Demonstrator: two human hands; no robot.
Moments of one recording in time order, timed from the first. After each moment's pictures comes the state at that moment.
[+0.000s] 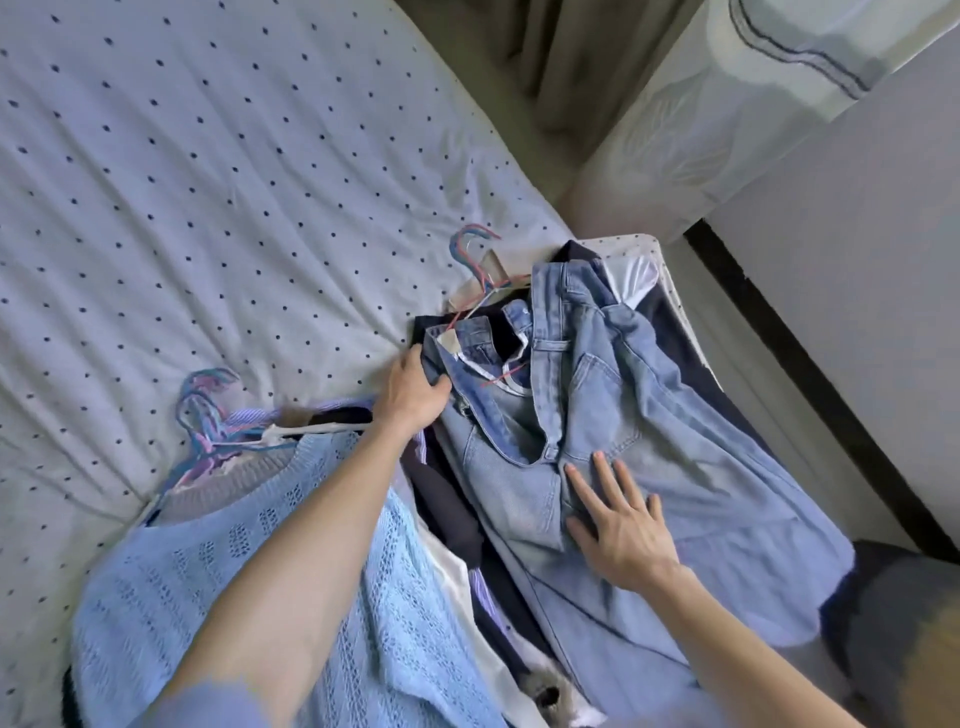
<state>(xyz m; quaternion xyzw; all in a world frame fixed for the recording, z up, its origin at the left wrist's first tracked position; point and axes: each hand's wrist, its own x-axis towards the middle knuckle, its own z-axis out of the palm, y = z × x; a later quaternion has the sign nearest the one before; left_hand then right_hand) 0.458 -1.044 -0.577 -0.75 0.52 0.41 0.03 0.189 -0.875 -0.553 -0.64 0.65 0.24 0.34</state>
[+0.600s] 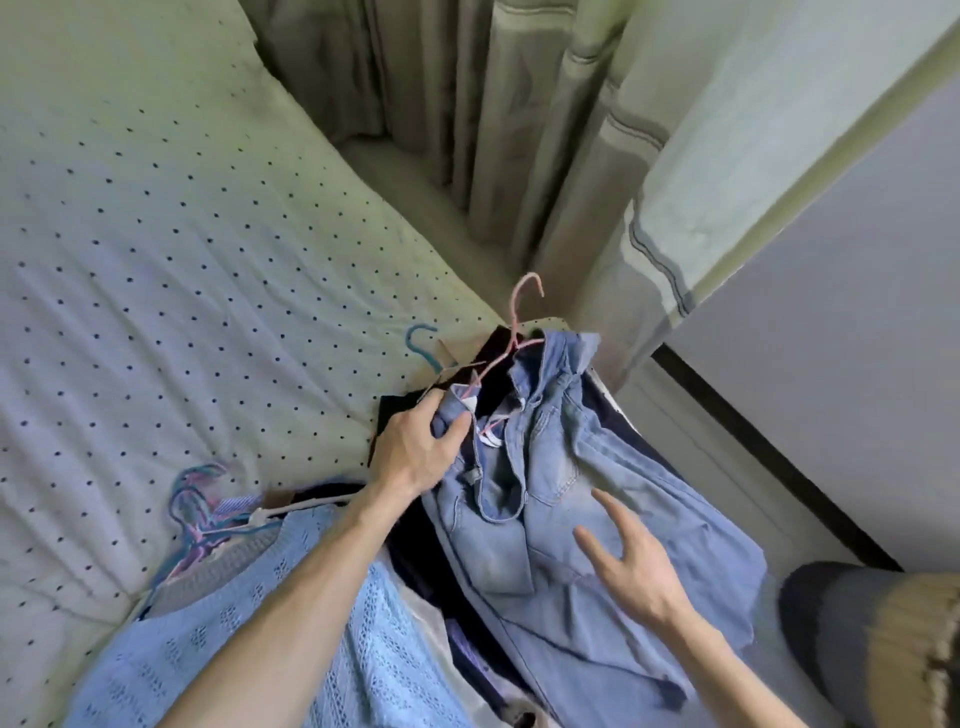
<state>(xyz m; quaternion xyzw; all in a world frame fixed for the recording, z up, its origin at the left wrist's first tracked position) 0.409 -1.017 -0.428 -0.65 0.64 0.38 -0.15 0.168 -0.860 -0.425 -0.48 0.77 -0.11 0.41</state>
